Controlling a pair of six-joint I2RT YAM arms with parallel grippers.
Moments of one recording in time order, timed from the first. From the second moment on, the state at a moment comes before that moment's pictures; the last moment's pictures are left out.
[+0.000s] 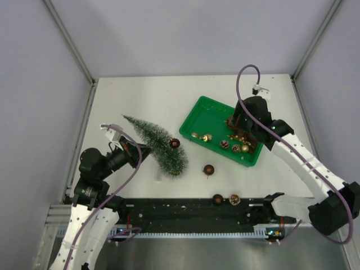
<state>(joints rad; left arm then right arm) -0.21 0.40 0.59 -0.21 0.66 -0.47 0.52 1.16 1.12 -0.54 0.30 0.59</state>
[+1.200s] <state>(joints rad) -0.21 0.40 0.59 -0.23 0.65 -0.45 0.35 1.41 0.77 -0.44 0.38 0.67</state>
